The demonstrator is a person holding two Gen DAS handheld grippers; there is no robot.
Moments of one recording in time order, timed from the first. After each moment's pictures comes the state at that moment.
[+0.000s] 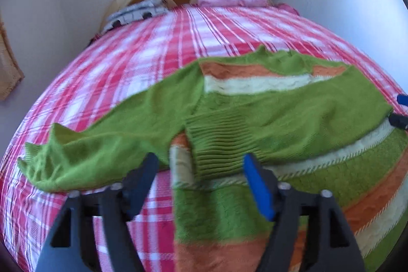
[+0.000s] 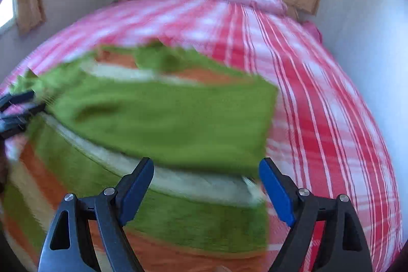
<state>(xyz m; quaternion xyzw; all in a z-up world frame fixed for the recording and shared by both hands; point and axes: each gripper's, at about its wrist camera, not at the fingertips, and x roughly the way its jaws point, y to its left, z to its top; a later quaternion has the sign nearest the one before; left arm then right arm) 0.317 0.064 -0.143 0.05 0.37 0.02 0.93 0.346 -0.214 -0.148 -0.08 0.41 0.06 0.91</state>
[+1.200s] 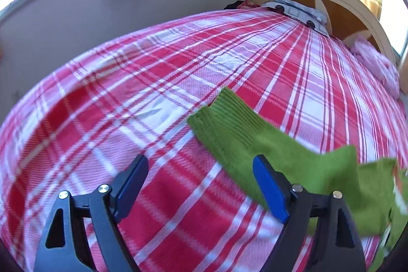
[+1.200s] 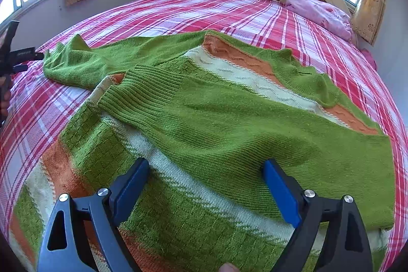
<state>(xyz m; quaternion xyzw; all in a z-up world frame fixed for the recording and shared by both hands) 0.292 0.380 -0.165 -0.20 0.37 0.31 0.85 0.384 -0.053 -0.199 -0.12 0.41 0.17 0.89</state>
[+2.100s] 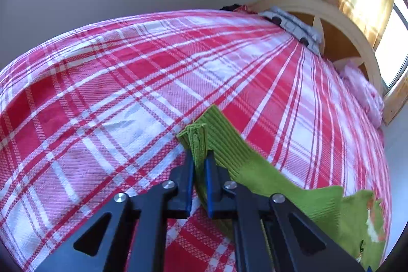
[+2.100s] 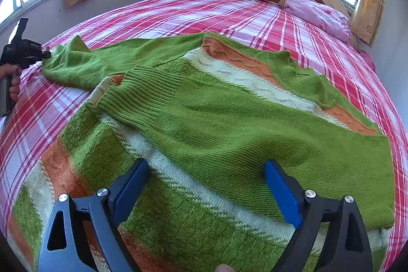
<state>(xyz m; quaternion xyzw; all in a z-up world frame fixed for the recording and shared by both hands) 0.307 0.409 -0.171 -0.29 0.33 0.27 0.86 0.383 -0.055 -0.198 -0.12 0.41 0.17 0.89</state>
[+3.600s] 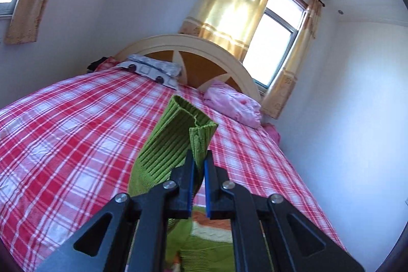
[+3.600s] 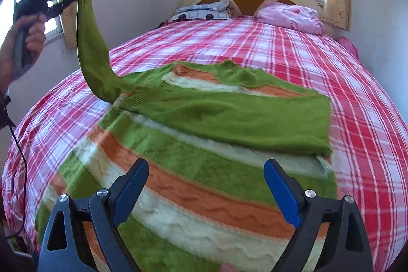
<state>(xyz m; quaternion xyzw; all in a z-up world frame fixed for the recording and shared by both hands) 0.337 0.193 0.030 -0.22 0.17 -0.03 0.96 0.282 -0.181 -0.140 -0.02 0.36 0.17 0.92</state>
